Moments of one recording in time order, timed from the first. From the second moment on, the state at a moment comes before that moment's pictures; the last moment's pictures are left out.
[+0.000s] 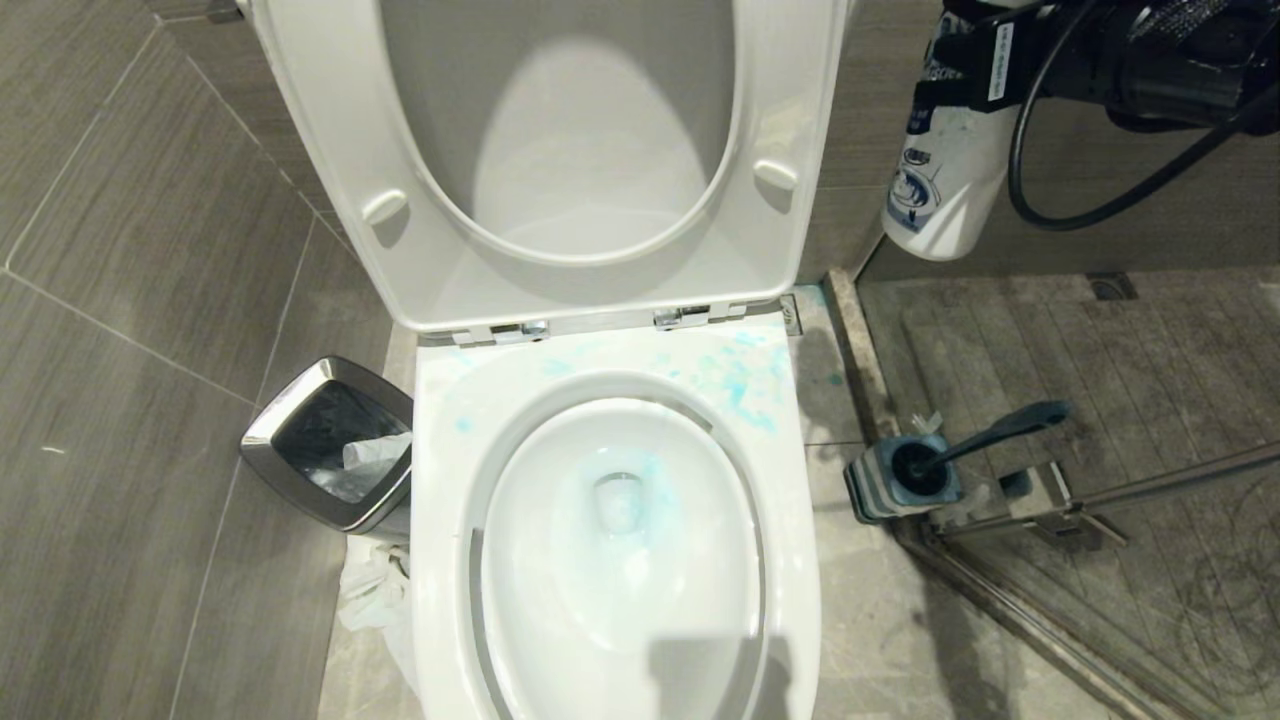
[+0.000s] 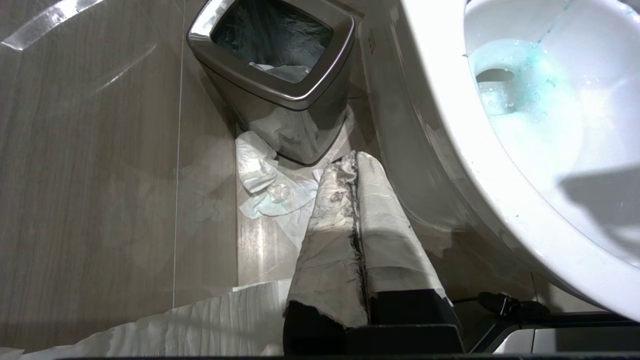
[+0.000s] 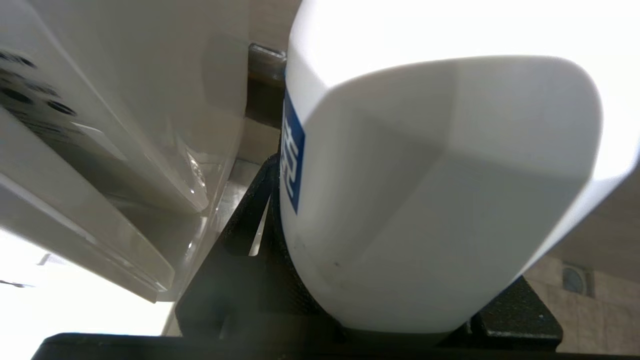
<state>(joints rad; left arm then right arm) 0.00 0.00 0.00 0.00 0.00 0.00 0.31 1.79 -1.92 -0.01 -0.17 -0.31</state>
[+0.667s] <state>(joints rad) 0.00 0.00 0.00 0.00 0.00 0.00 0.30 1.94 -1.55 -0.60 -0.17 -0.23</state>
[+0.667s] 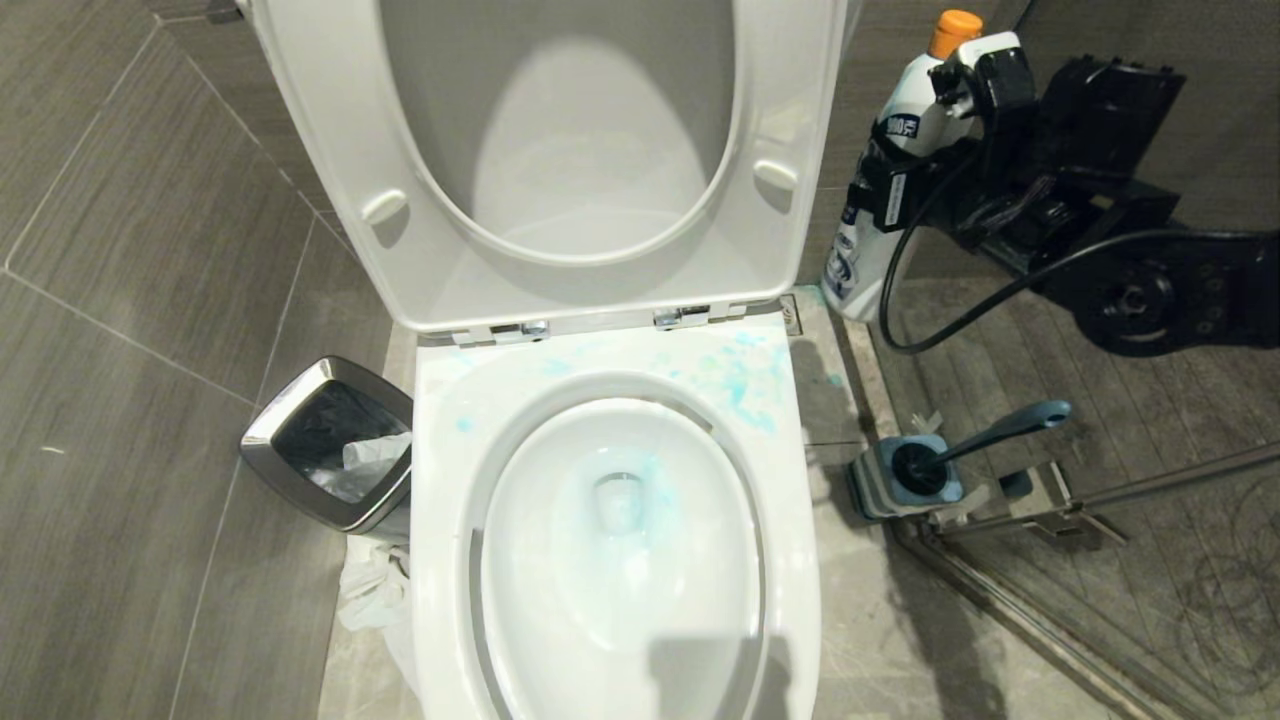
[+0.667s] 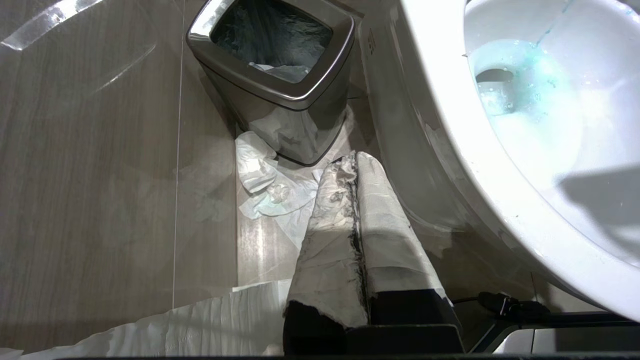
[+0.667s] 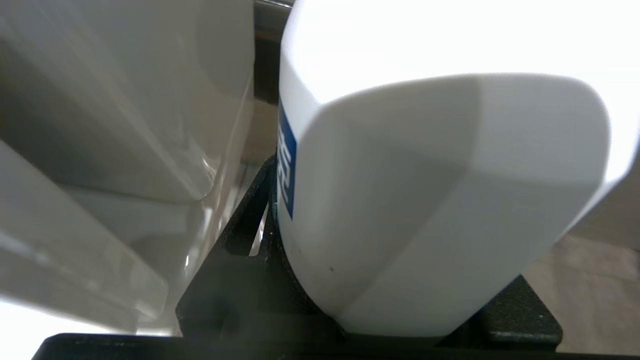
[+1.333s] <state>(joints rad) 0.00 0.00 0.00 0.00 0.00 0.00 0.30 2.20 -1.37 -1.08 -0.15 -0.23</state>
